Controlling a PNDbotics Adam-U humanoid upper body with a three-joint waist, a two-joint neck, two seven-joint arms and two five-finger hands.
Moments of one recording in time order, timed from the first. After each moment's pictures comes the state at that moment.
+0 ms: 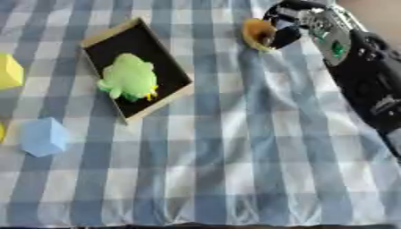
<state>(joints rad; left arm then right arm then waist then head) -0.81 0.63 -0.10 -1.35 0.20 0.04 0.42 -0.89 -0.71 0.22 -0.94 0.64 0.00 0.39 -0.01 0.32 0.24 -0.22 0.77</state>
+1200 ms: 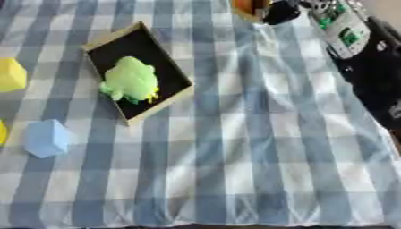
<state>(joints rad) -0.81 0.63 -0.10 -1.35 0.19 0.04 0.42 -0.85 -0.78 0.27 -1.34 0.37 0.15 0.31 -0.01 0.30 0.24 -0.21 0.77</state>
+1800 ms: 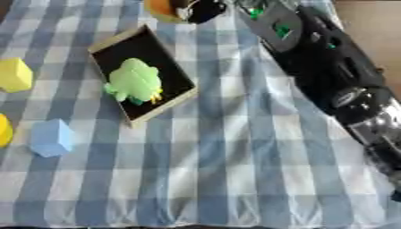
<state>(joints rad) -0.83 0.61 -0.11 -1.39 0.18 0.04 0.41 -1.00 -0.53 0.41 -1.30 0.49 0.10 0.38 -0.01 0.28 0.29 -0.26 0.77</state>
